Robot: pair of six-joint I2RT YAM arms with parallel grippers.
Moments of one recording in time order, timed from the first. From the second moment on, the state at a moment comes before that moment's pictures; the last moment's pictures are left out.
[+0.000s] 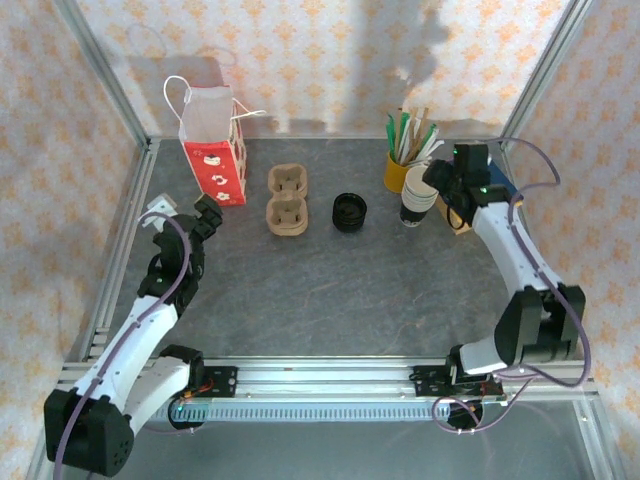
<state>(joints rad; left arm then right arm) -0.15 0.89 0.59 -0.06 -0.44 -0.67 0.08 1.46 1.25 -0.56 0.10 0.59</state>
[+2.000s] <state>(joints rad) -0.15 0.98 0.63 -0.10 -0.25 -0.62 0.14 1.39 1.62 -0.94 0.02 0.53</state>
